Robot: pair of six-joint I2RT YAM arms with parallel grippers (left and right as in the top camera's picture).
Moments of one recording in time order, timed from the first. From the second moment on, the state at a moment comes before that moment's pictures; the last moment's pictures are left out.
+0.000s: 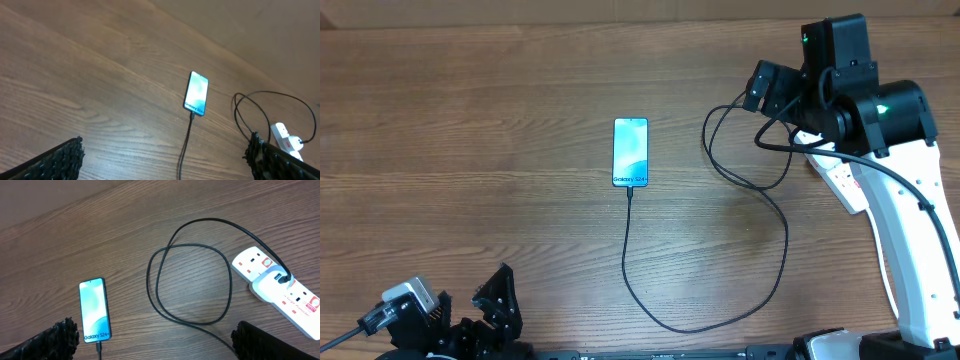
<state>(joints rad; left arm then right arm) -0.12 0.34 1.13 -1.34 -0.09 -0.61 0.22 1.54 1.75 -1.14 0.09 0.49</state>
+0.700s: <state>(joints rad) -0.12 0.34 1.13 -1.42 -0.09 -0.65 0.22 1.54 1.75 -1.14 0.09 0.49</state>
